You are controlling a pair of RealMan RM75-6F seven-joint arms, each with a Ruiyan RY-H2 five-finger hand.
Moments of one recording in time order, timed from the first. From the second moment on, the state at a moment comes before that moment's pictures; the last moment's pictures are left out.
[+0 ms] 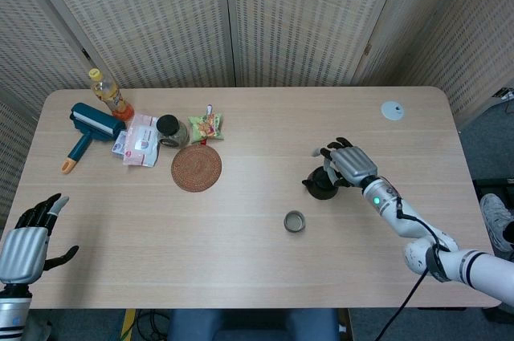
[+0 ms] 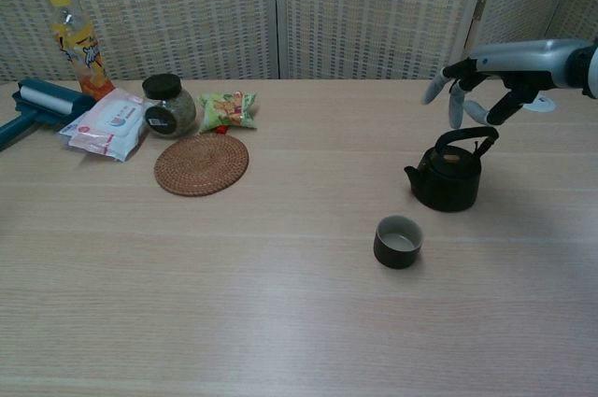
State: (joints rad) left arm -0.10 -1.18 -0.05 -1.61 1.48 1.49 0.14; right arm 0.79 -1.28 0.17 -1.43 -1.14 0.63 -0.02
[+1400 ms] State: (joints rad) left arm -0.07 -1.17 -0.04 -1.57 1.51 1.53 0.05; right arm 0.64 -1.28 0.02 -1.64 -1.14 0.95 -0.36
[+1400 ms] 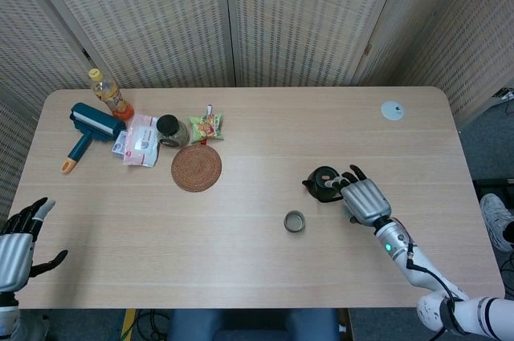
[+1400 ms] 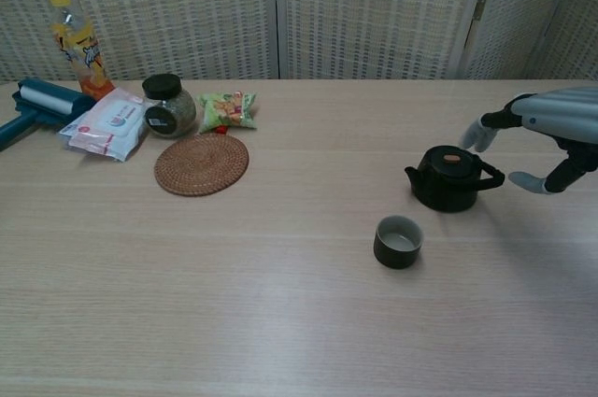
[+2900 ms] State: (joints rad) left arm -0.04 -1.16 -0.04 -1.57 1.50 1.55 0.04; right arm 0.66 -1.40 0.05 -1.48 -1.14 0.85 -0.30
